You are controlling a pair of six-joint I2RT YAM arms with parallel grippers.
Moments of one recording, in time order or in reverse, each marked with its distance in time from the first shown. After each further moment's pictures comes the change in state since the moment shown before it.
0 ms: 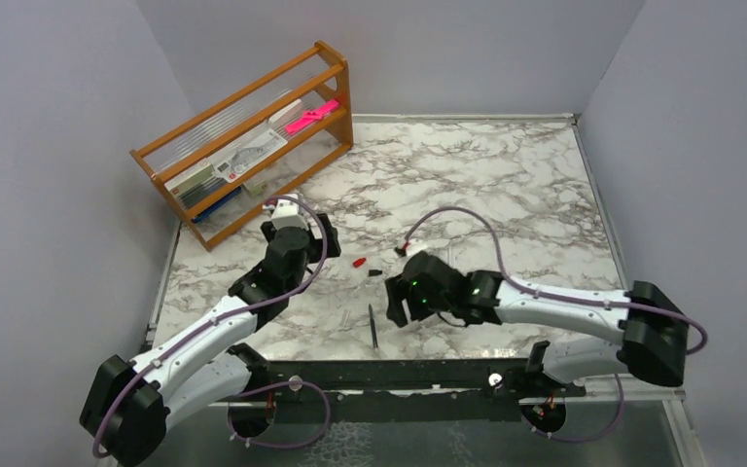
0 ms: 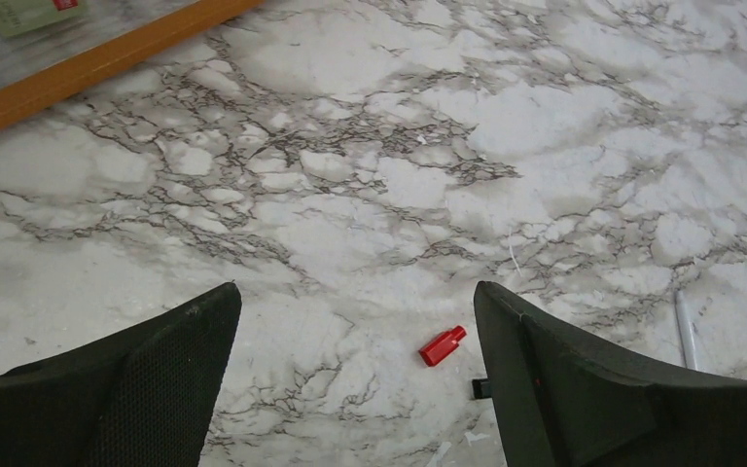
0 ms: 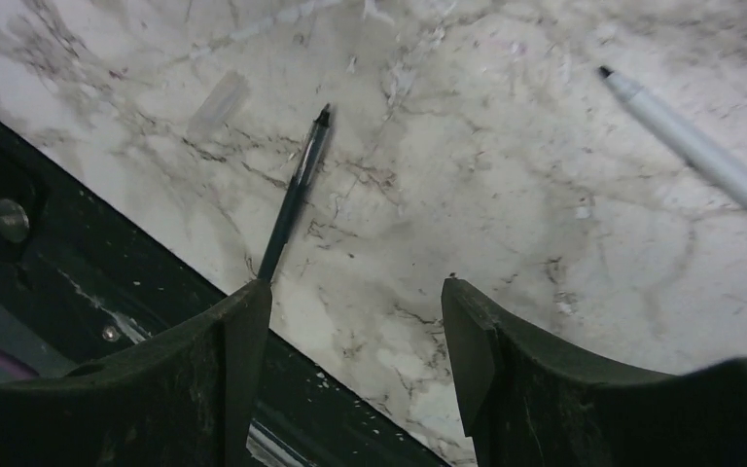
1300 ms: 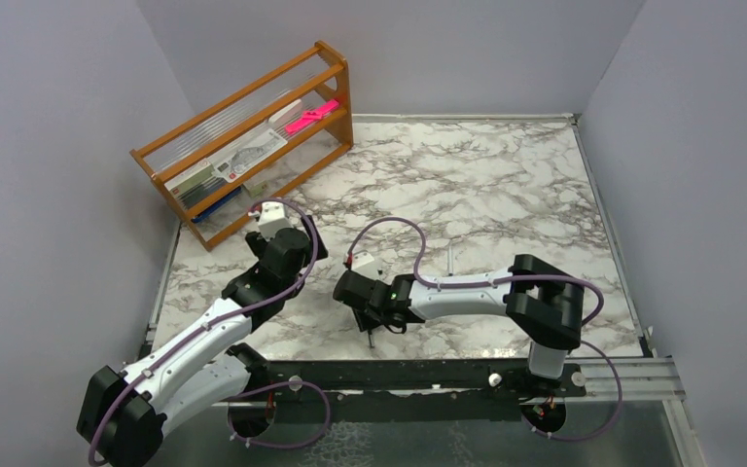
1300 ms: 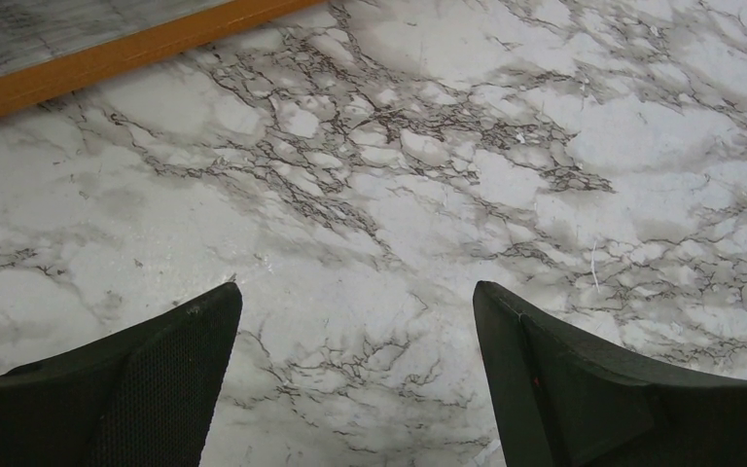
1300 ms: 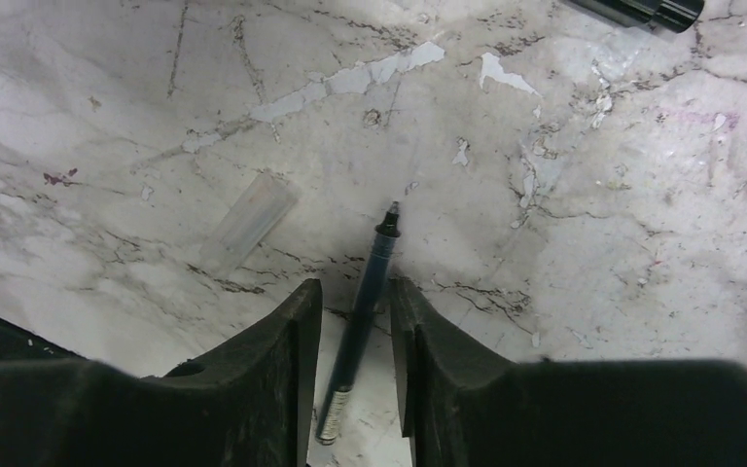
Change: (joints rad) left arm 0.005 -0.055 0.050 -0.265 -0.193 -0.130; right arm 0.229 0.597 0.376 -0.067 0.204 0.177
